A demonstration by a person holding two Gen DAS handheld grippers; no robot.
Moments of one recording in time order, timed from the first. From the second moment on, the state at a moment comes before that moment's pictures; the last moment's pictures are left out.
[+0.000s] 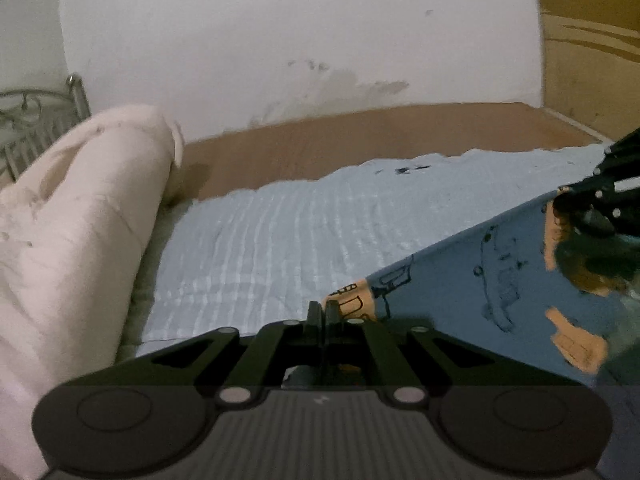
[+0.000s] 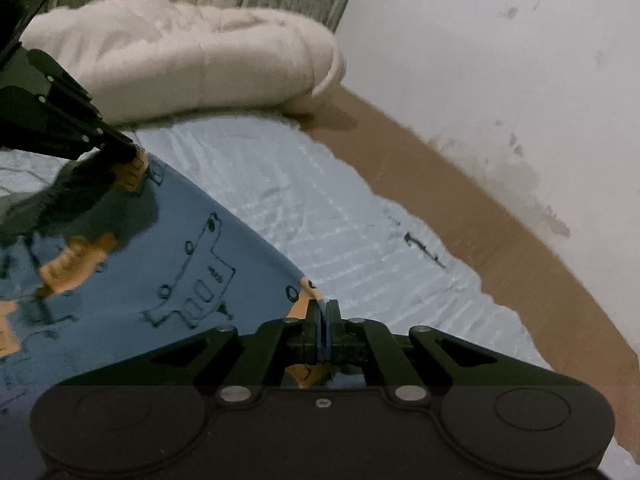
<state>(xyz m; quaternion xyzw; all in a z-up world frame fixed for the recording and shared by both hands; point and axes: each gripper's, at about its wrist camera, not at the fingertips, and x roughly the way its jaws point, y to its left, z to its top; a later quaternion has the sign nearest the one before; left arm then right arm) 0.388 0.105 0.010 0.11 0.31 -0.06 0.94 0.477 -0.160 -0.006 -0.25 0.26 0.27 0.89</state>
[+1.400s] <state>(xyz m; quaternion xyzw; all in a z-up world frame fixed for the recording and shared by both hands) 0.153 0.067 -0.033 0.17 0.23 -0.08 0.95 0.161 -0.204 -0.021 -0.19 0.22 0.24 0.93</state>
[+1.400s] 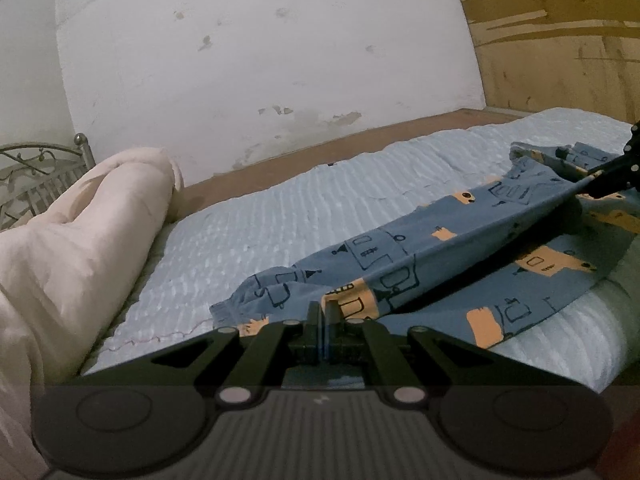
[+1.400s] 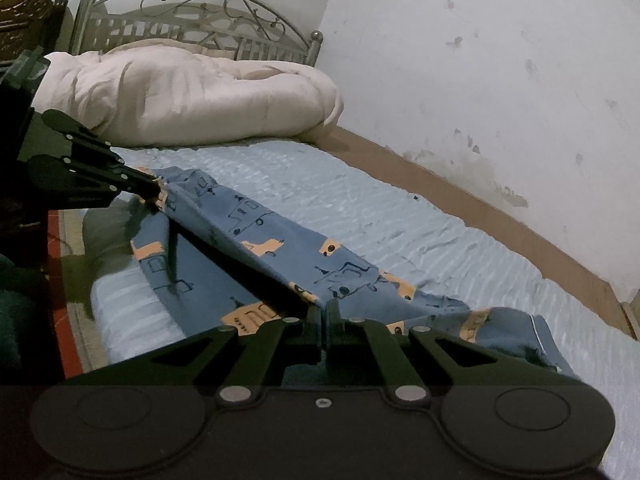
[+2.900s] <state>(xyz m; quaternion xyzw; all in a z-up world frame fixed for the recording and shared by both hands) 0.208 0.187 -0.060 -0.31 0.37 0.01 0.87 0.126 -0.224 -0.035 -0.10 0.23 0.24 0.94</state>
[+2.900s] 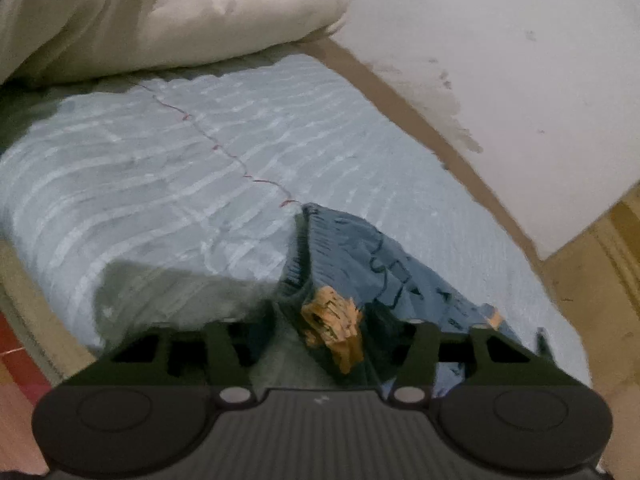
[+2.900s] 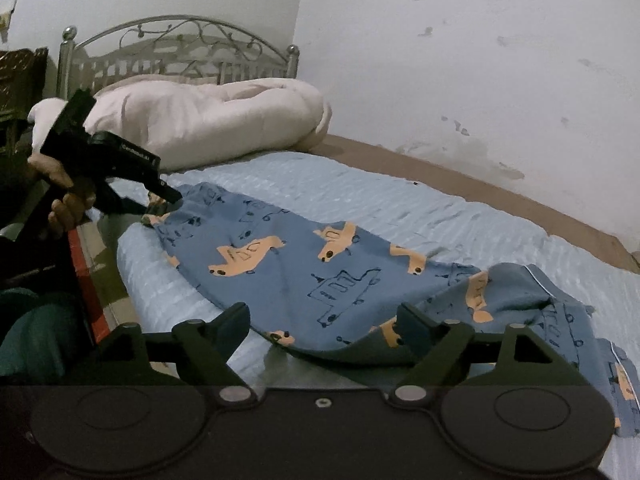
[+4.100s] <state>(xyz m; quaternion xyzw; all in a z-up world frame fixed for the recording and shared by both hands) 0.142 0.132 -0.002 -0.11 0.25 0.14 0.95 0.156 -0.337 -0.050 -0.05 0.26 0.07 0.96</state>
